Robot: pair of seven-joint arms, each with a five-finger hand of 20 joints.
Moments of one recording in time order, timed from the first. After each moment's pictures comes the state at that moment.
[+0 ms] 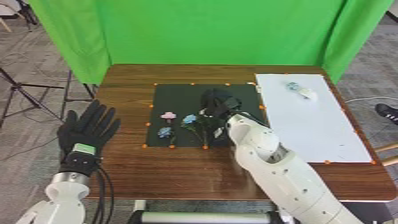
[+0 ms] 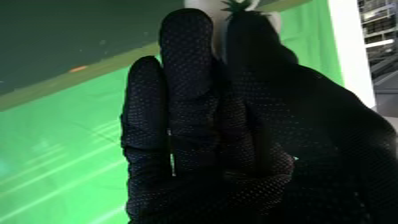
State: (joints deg) left arm 122.8 -51.3 -89.2 -120.0 -1.3 11.3 25.6; right arm -71.1 -69.1 50.3 -89.7 -133.5 -0.7 14.1
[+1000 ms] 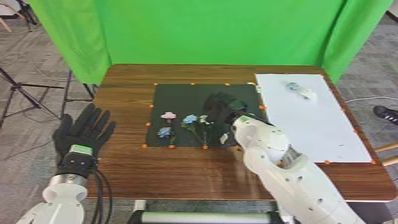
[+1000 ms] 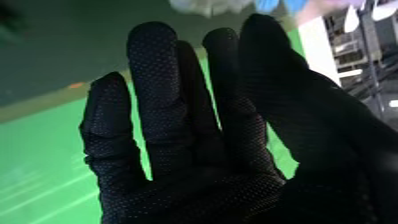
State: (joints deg) left arm 123.9 -51.5 -89.7 -120.8 -3.3 14.4 27.7; right arm -75.5 -66.7 54.9 -99.4 -133.3 -12.3 17.6
